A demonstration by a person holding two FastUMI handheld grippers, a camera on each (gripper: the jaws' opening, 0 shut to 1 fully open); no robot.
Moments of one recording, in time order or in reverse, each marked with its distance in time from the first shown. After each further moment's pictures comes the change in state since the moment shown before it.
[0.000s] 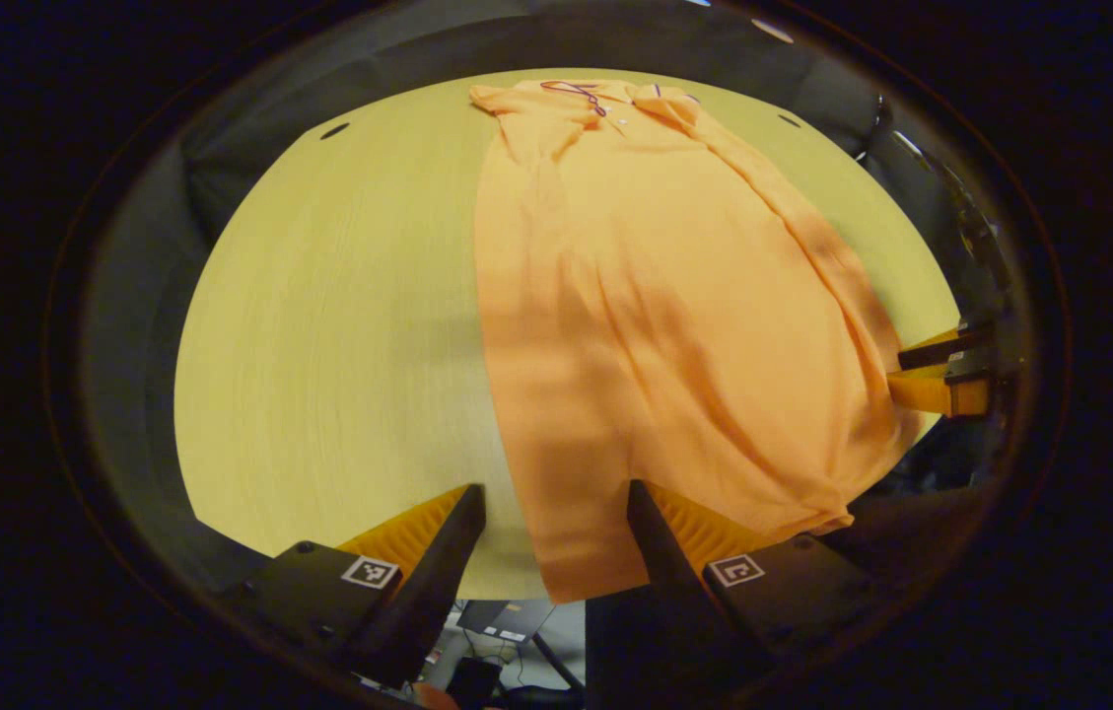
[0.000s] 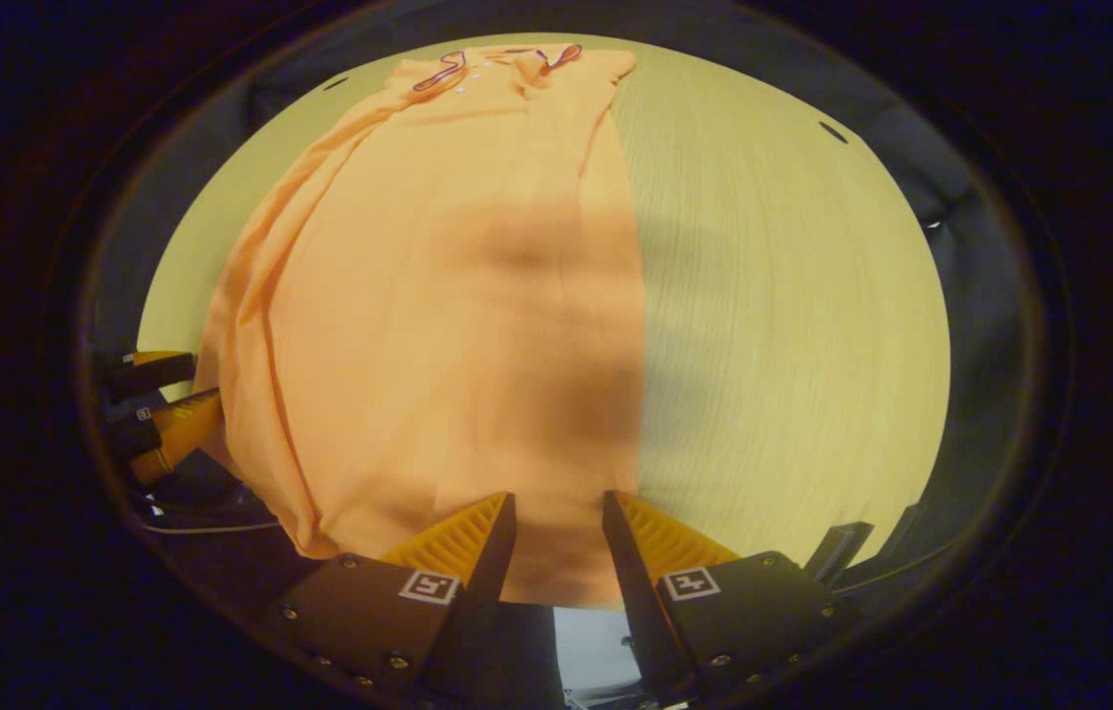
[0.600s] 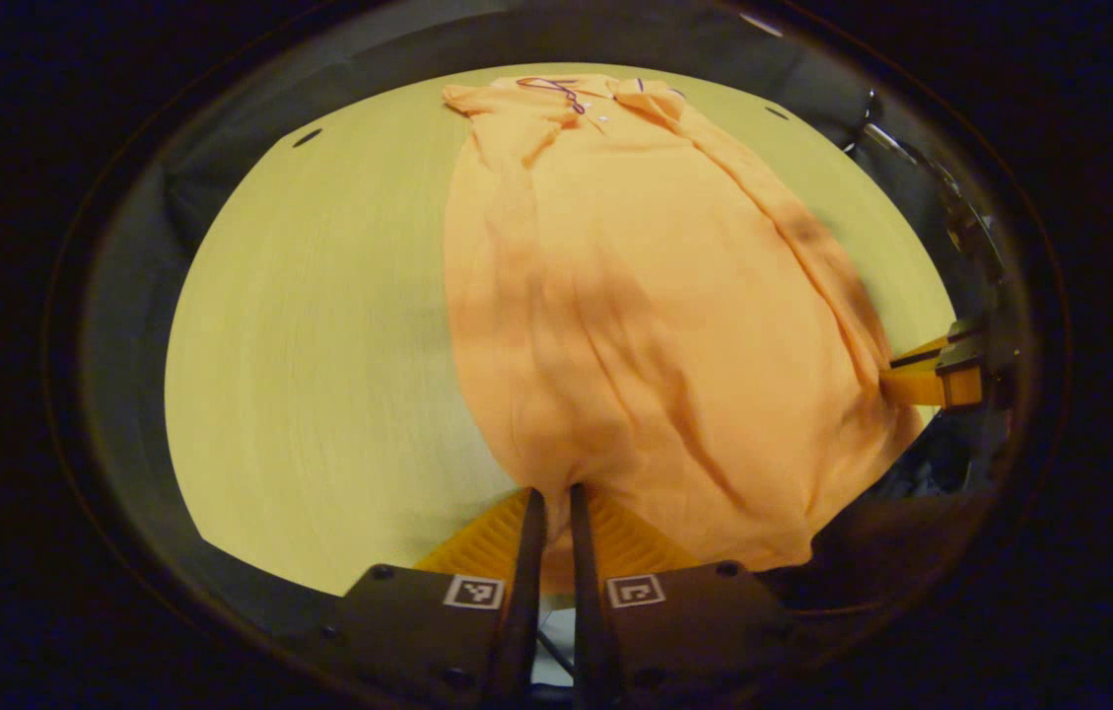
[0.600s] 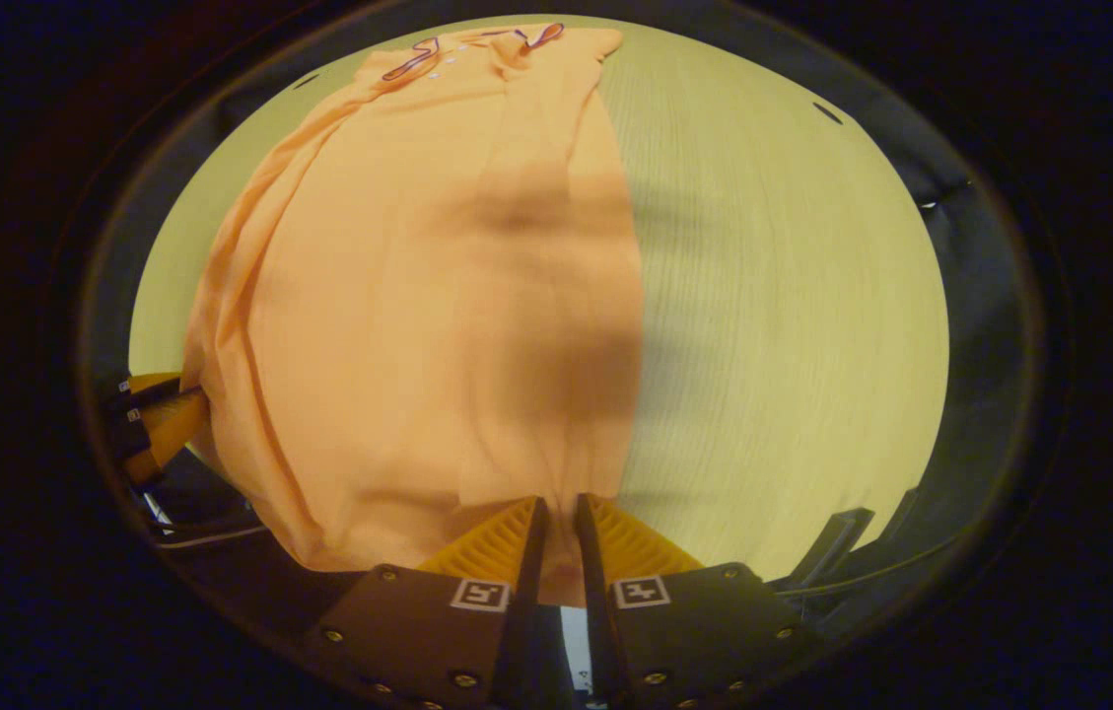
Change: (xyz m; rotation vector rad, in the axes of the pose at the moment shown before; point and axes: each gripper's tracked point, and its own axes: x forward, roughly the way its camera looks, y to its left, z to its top) left arm 0.005 -0.009 0.020 0.013 0.006 -0.040; right arm -0.001 0.000 0.003 0.075 0.054 -0.028
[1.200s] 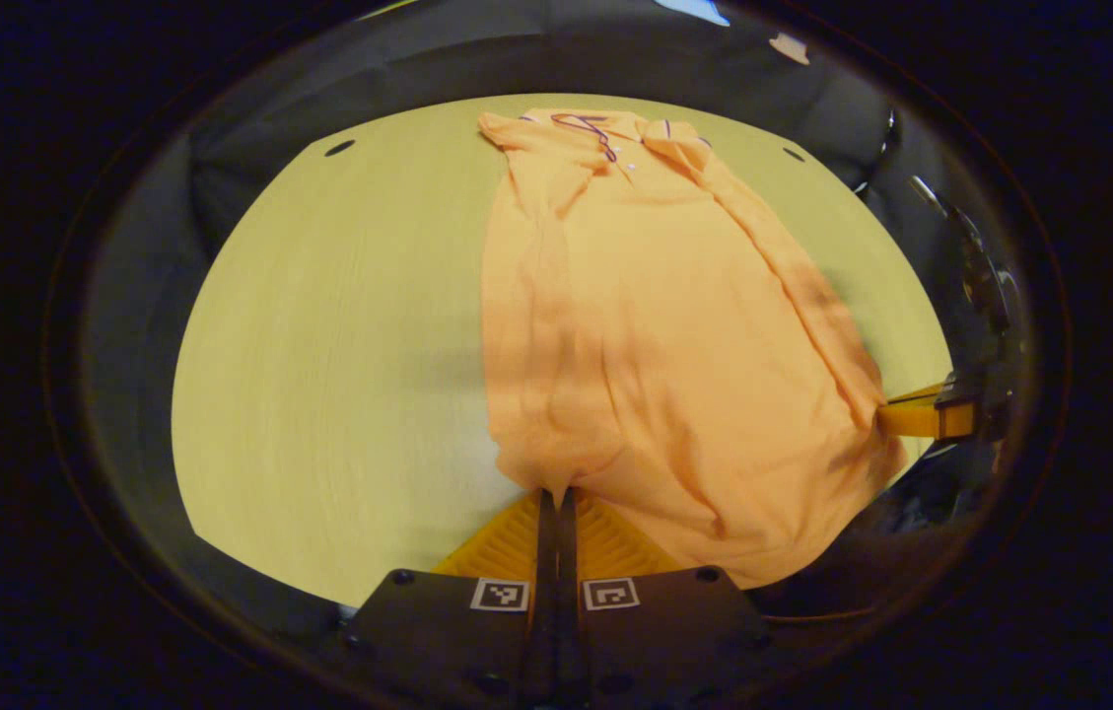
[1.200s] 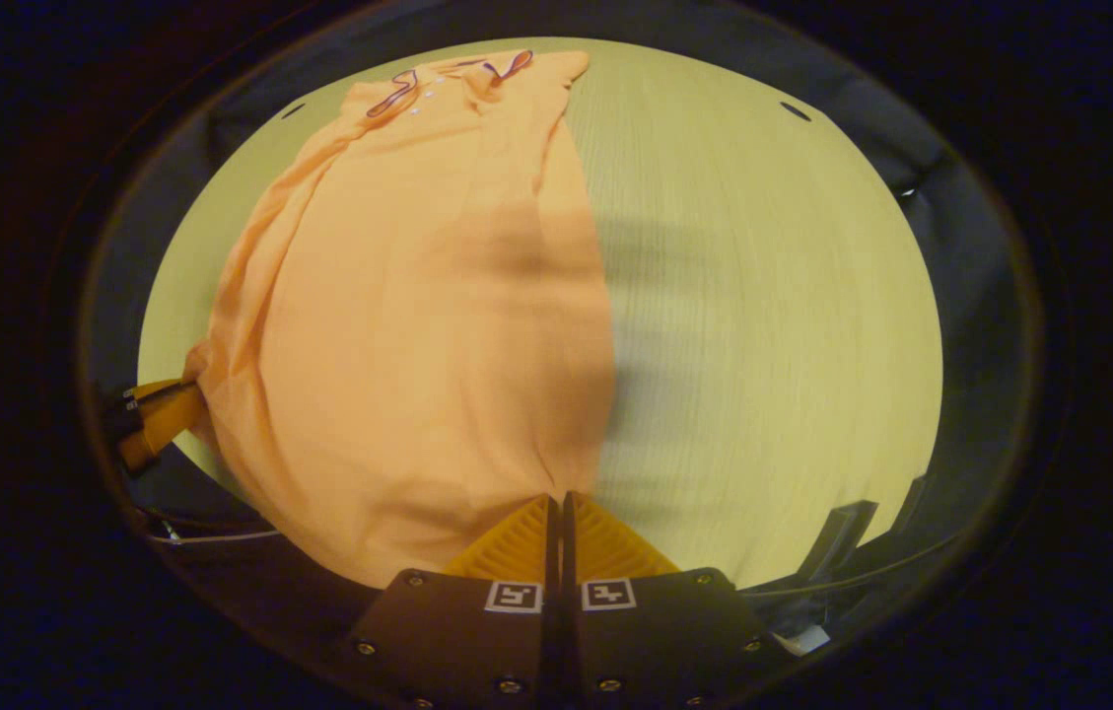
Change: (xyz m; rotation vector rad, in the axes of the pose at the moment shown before) left arm -0.022 0.012 0.035 -0.078 -0.135 -0.002; right arm -0.018 -0.006 0.016 0.064 -0.109 0.046
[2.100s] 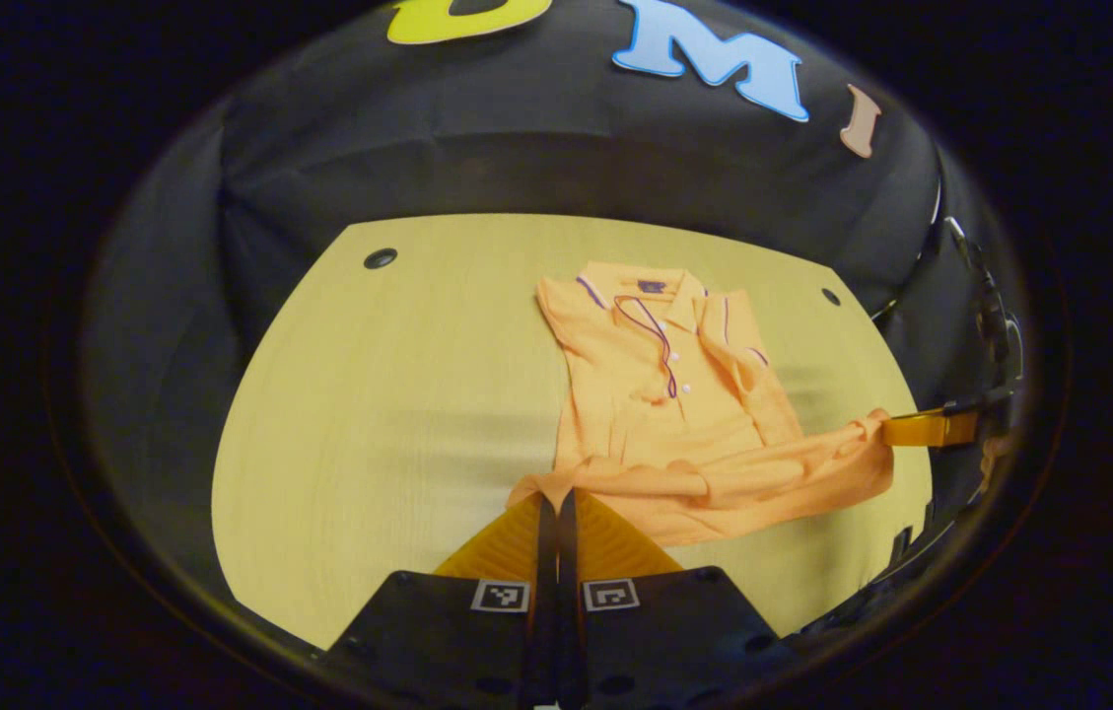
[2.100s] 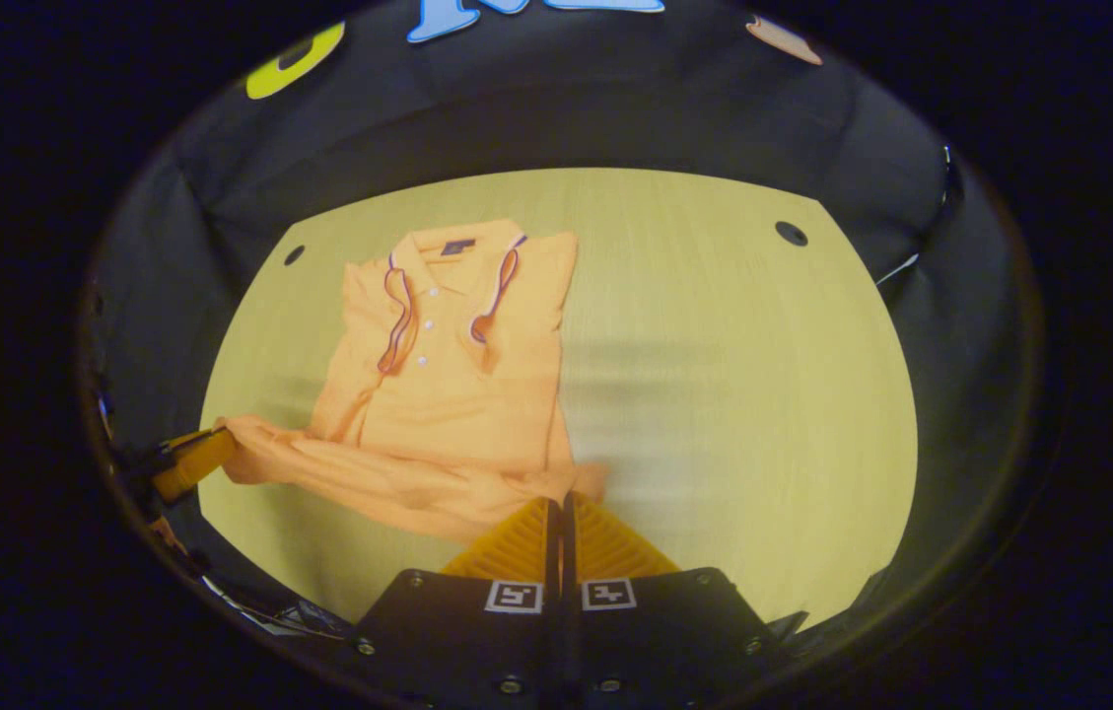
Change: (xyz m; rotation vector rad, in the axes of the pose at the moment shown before) left arm -0.025 0.043 0.204 -0.094 -0.290 0.014; right arm -0.075 -0.010 0.214 0.069 -0.313 0.085
